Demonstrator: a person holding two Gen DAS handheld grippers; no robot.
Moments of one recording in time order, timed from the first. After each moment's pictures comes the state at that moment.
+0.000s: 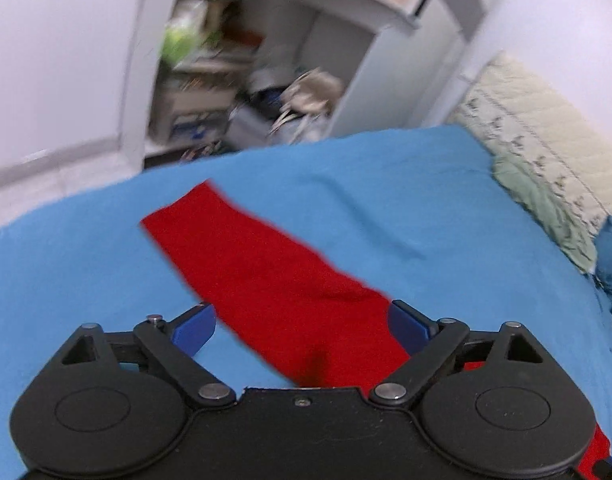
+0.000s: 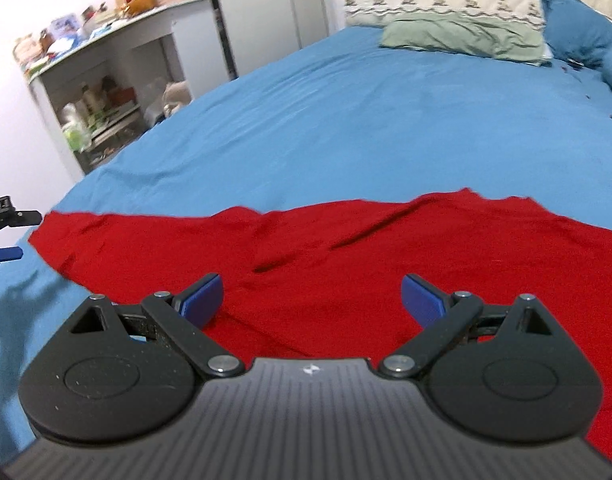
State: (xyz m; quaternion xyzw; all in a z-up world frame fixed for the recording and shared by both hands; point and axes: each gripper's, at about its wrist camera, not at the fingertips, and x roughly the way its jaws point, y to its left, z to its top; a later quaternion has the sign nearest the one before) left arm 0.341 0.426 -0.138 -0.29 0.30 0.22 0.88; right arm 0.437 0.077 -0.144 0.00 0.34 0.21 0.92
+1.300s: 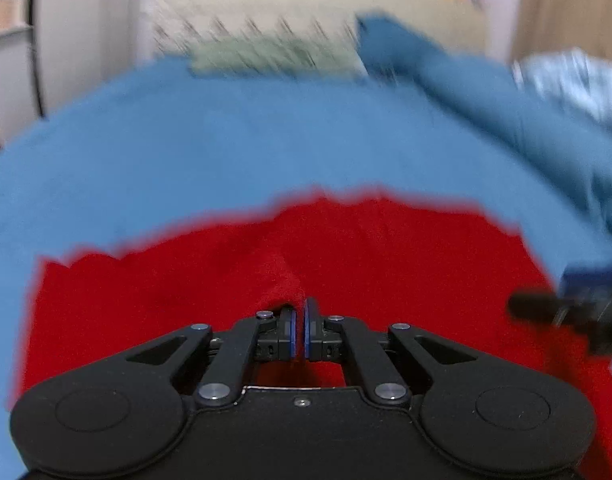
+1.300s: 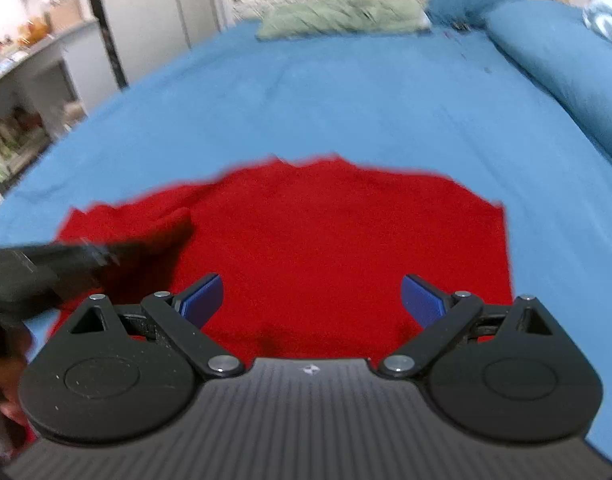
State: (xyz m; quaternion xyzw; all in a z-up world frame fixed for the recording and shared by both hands) left arm 0.437 0.042 -0.171 -0.01 0.36 -0.11 0.93; right arm 0.410 -0.095 -0.151 0.03 0.38 0.06 0.92
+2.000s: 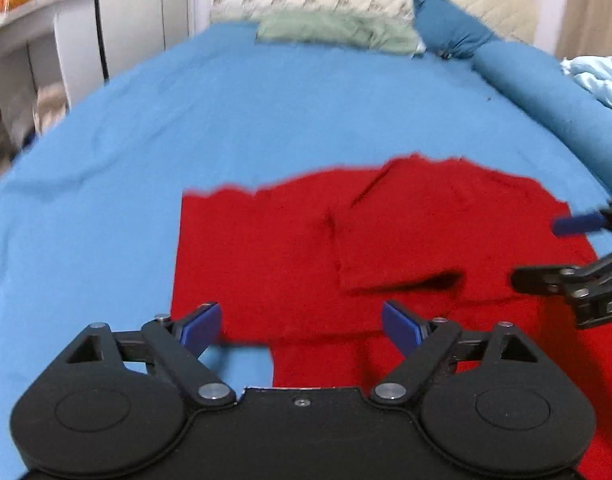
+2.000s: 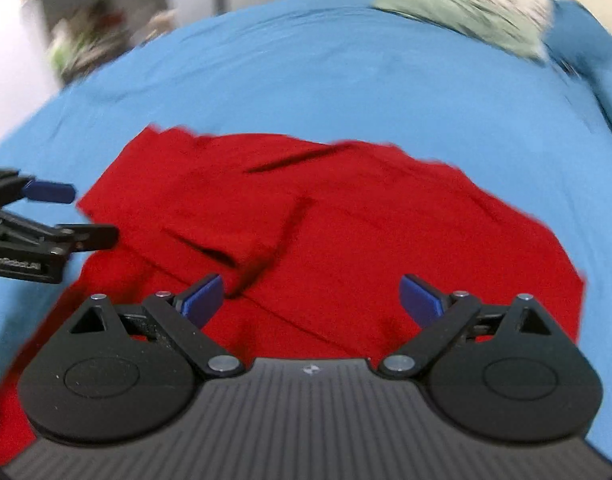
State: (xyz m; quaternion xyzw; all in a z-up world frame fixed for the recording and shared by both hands) left arm 0.405 0.148 -0.154 -0.02 0.41 -0.04 0.91; right arm 0.425 0.010 -0.147 -0.14 0.39 0.20 0.89
